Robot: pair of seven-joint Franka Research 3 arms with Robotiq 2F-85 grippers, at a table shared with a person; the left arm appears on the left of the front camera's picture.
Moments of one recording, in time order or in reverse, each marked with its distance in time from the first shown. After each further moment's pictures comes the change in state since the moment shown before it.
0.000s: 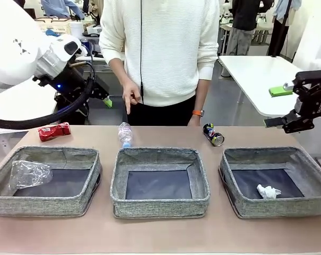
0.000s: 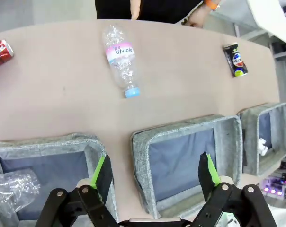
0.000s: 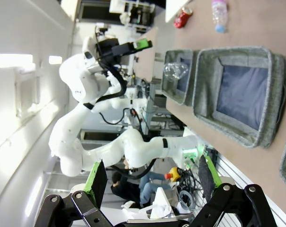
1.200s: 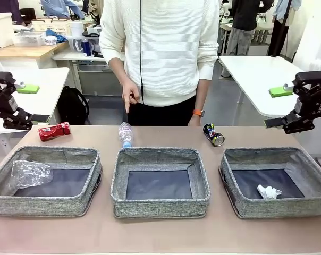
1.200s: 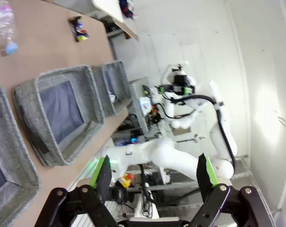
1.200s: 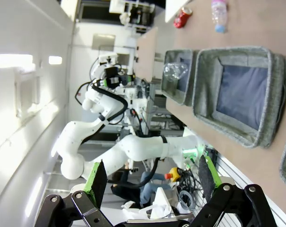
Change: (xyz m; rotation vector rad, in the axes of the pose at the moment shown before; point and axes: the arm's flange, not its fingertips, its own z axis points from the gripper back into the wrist) left arm -0.094 0.159 0.076 -0.984 0.038 0.128; right arm 0.000 -0.001 0.000 0.000 0.000 -0.002
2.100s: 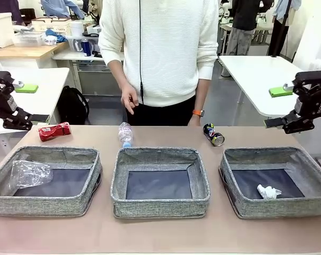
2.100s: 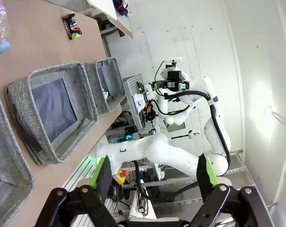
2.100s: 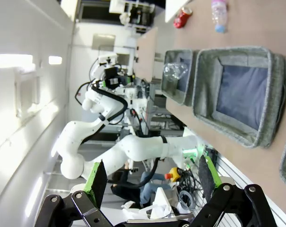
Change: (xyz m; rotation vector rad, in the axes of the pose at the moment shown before) left arm -0.004 0.001 0.001 -0.050 0.022 -0.001; right arm 0.000 0.000 0.000 0.000 0.000 0.000
